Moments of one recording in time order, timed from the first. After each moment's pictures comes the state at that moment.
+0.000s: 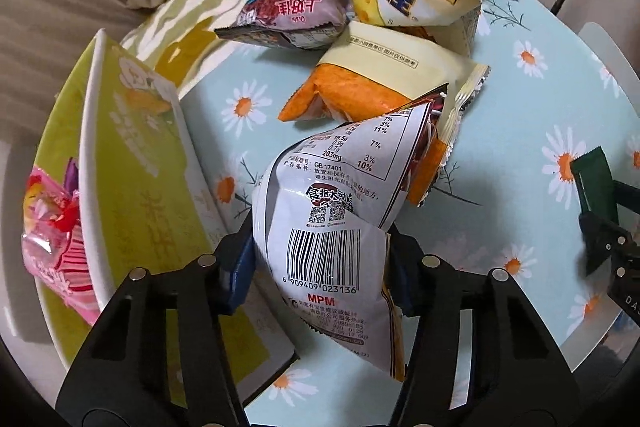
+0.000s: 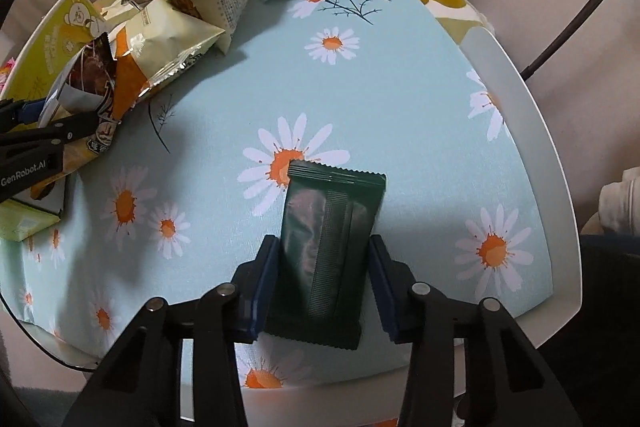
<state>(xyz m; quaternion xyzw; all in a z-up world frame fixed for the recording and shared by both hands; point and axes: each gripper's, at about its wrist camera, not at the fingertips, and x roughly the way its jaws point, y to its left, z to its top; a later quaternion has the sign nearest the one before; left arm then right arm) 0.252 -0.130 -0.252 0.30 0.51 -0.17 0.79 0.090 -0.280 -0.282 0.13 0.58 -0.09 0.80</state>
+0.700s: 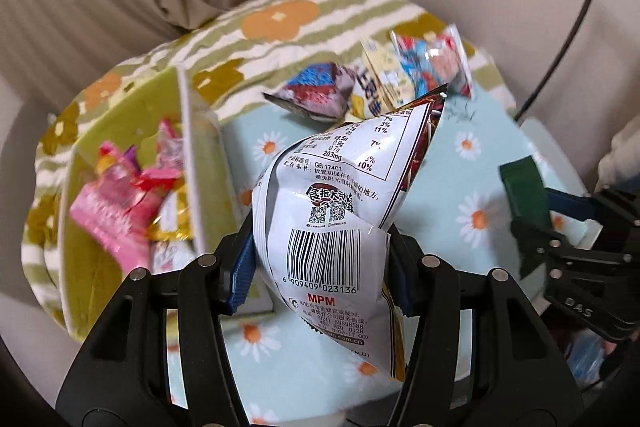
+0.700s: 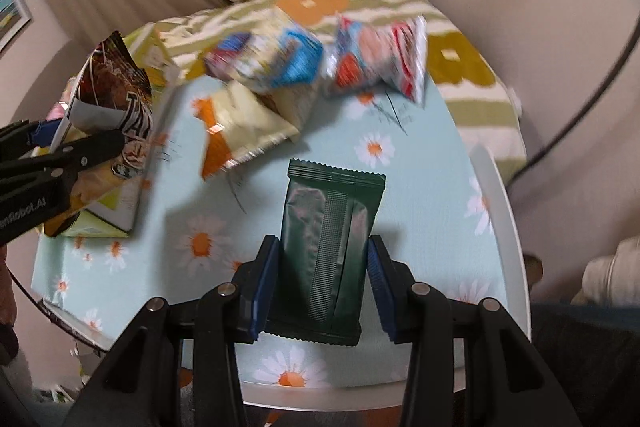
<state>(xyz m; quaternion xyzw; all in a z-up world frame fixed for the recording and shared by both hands) 0.175 -0.109 -0.140 0.18 0.45 -0.16 0.86 0.100 -0.277 -0.206 0.09 0.49 -0.01 0.87</state>
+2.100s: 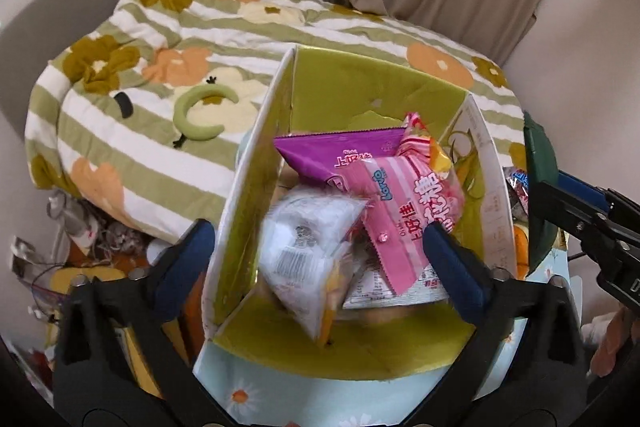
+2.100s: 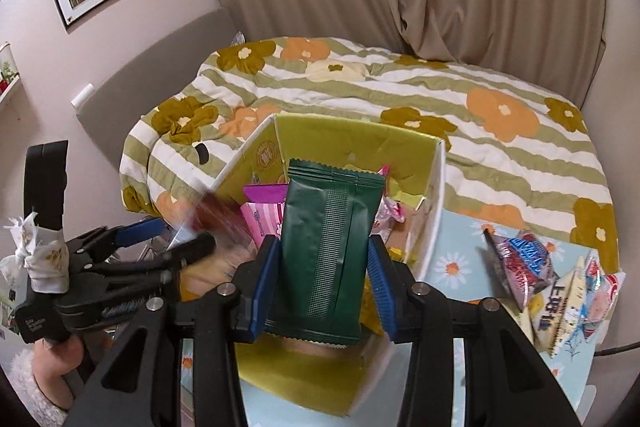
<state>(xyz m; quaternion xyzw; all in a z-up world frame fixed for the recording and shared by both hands) 0.255 0.189 -0.124 -0.08 0.46 0.00 0.89 0.247 -0.029 -0.093 0.00 0.42 0.22 0.88</state>
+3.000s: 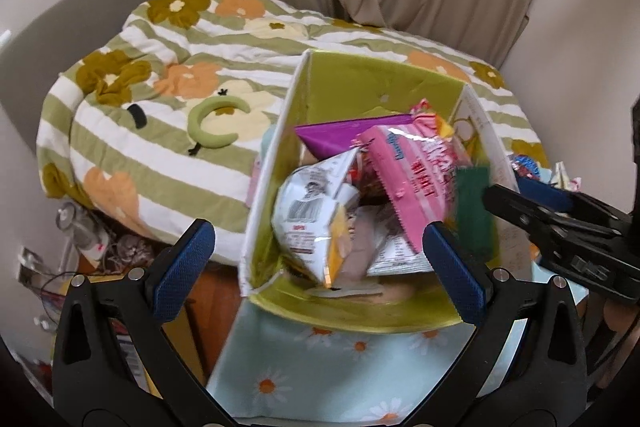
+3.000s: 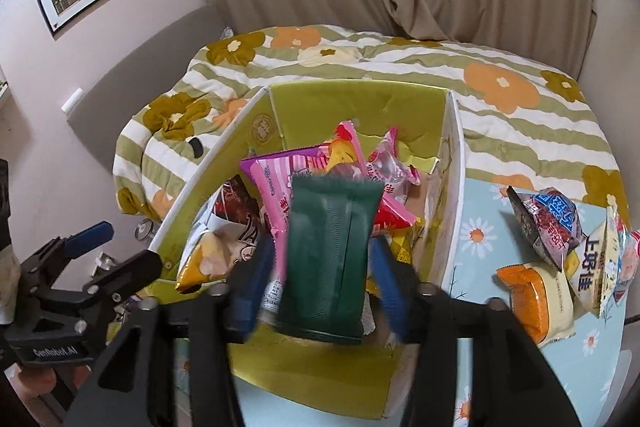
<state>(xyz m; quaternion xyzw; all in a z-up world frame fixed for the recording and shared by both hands) 0.206 0.201 -0.124 -0.06 0.43 0.01 0.90 0.234 -0.012 -0.134 0.03 0.43 0.20 0.88</state>
